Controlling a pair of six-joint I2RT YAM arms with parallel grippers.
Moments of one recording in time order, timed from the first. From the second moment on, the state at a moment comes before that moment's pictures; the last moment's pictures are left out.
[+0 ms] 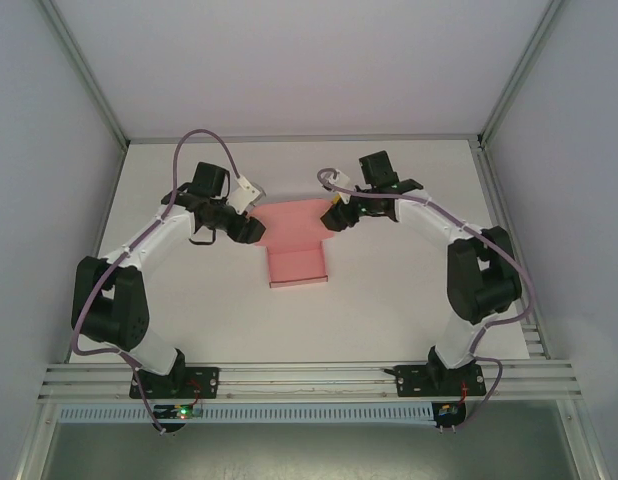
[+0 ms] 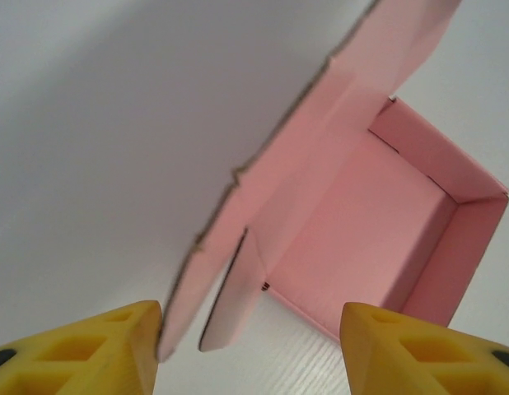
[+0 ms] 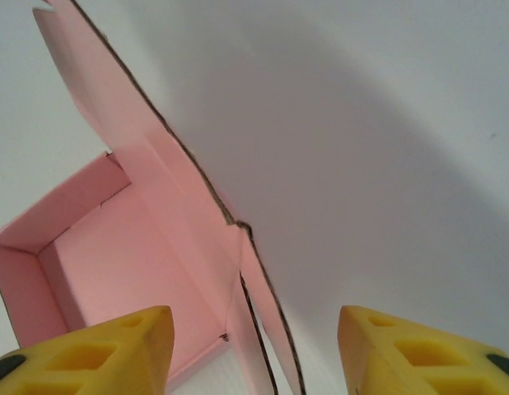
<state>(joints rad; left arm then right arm) -0.22 1.58 1.17 -0.64 0.53 0.37 0.36 1.78 1.31 -0.47 -0.59 -0.43</state>
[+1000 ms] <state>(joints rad) -0.37 1.59 1.16 -0.42 0.12 -0.11 0.67 1.75 1.24 -0.25 0.25 0.19</state>
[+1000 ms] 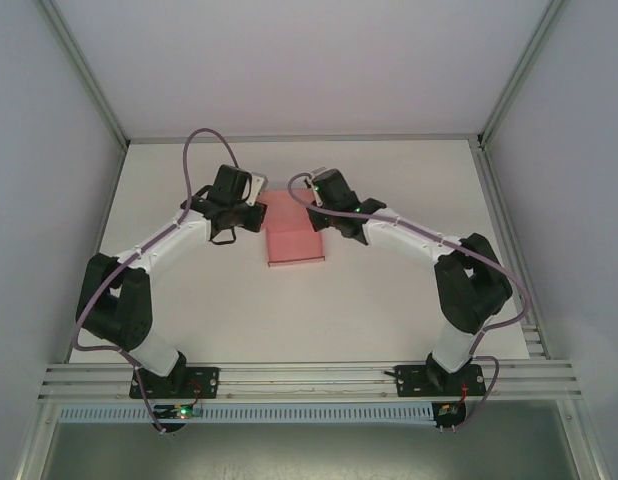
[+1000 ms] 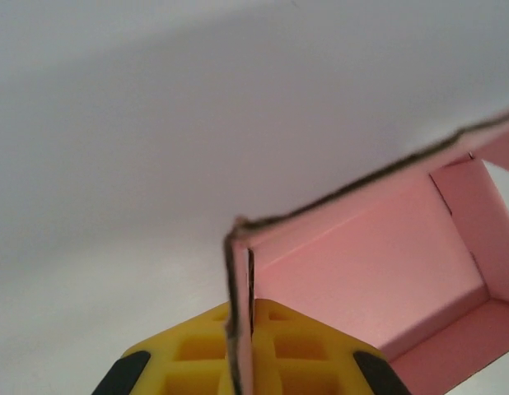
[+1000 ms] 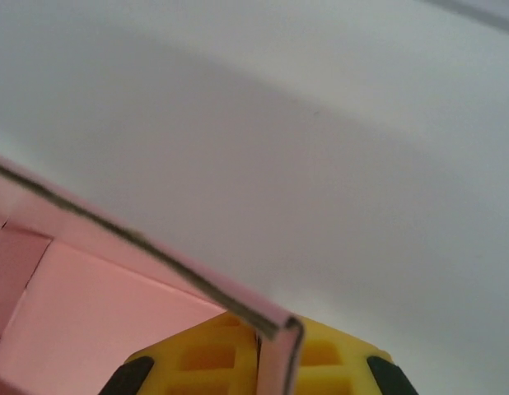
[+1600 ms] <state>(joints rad) -0.43 1.62 0.99 -0.08 -0.03 -0.31 0.87 1.87 0.98 0.33 0.79 0.58</state>
